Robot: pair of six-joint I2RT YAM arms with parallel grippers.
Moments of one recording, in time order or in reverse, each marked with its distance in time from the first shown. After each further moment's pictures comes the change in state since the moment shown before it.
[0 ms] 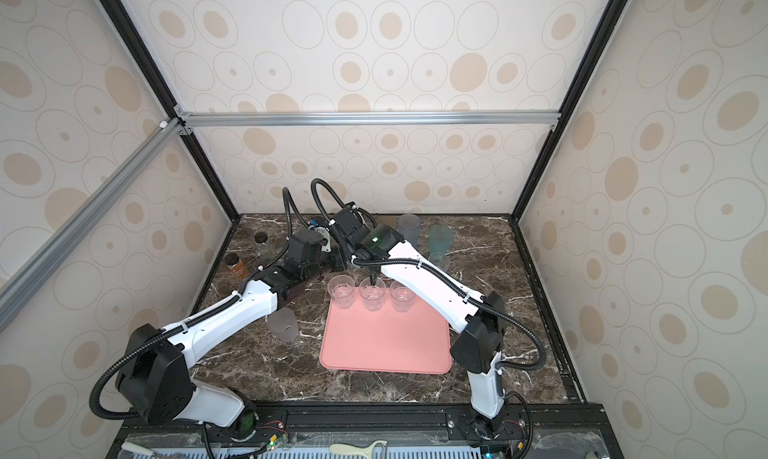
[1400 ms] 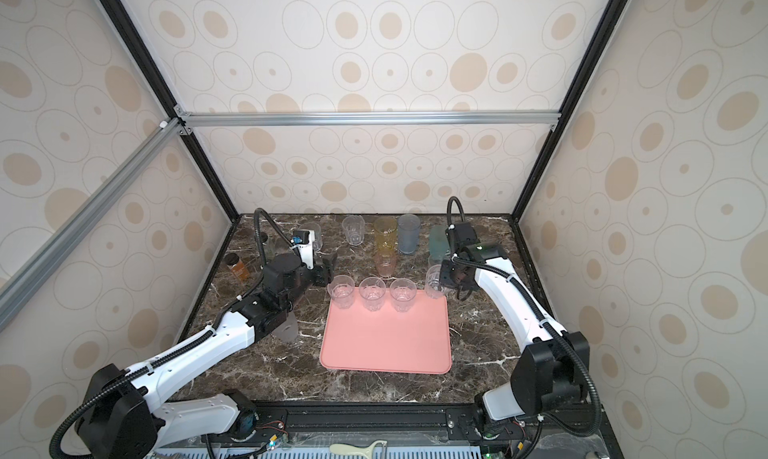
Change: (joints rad) left arm 0.002 -0.256 -0.286 0.192 -0.247 0.361; right arm -0.635 -0.462 -0.766 0.012 -0.532 0.148
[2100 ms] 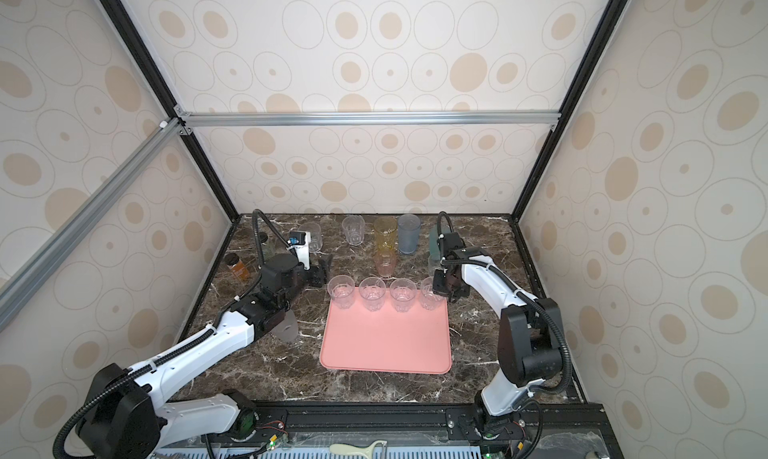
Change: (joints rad) left arm 0.045 0.006 -0.022 0.000 0.024 -0.003; right arm -0.004 0.177 -0.056 0.132 -0.018 -0.019
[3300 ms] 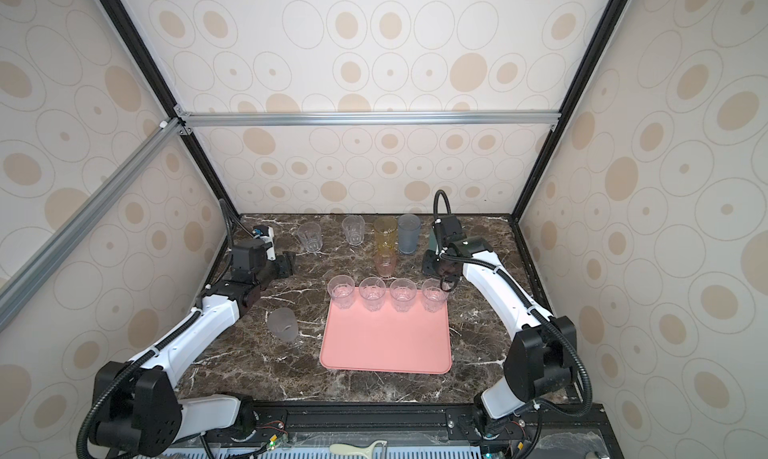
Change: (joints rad) left arm 0.388 0.094 0.090 -0.227 0.208 -0.016; right arm 0.090 -0.091 0.158 -0.002 -0.104 0.111
